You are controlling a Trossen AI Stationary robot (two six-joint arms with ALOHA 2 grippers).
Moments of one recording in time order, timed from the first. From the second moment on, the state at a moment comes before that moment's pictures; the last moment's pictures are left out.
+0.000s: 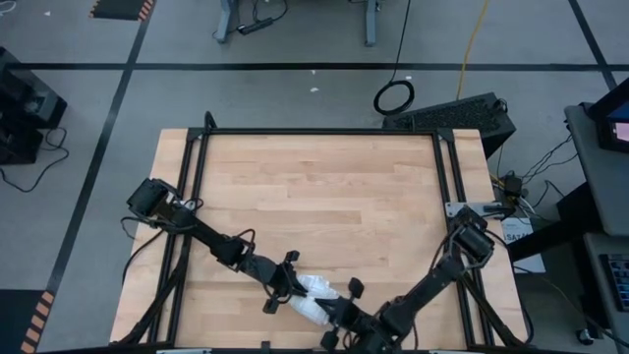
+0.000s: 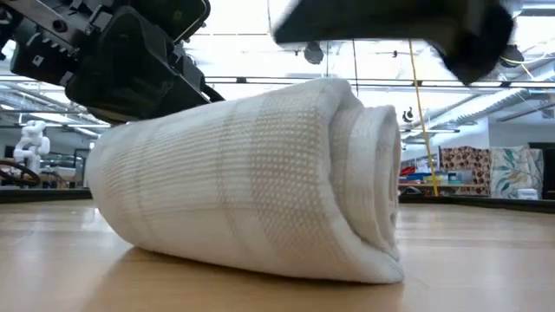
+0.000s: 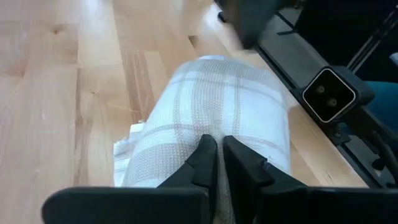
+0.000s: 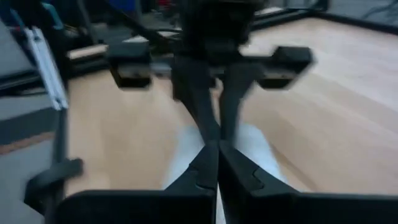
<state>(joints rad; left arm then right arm) -0.48 1.85 0.72 0.59 -0.01 -0.20 0.76 2.18 1.46 -0.07 1.08 0.89</state>
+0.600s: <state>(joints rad) -0.46 1.82 0.71 0.58 0.00 -0.20 0.79 2.30 1.47 -0.26 1.18 1.21</state>
